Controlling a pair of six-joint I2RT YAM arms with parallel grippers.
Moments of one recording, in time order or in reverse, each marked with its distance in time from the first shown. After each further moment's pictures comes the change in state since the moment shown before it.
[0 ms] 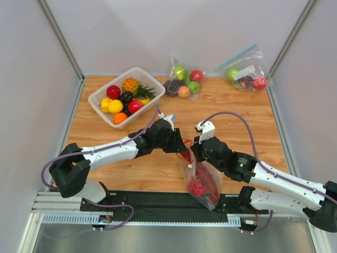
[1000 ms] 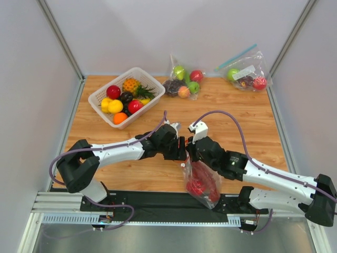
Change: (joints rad) left arm -0.041 0.042 0.000 -0.076 0.035 0.034; right arm 0.017 0.097 0.006 0.075 0.003 -0.007
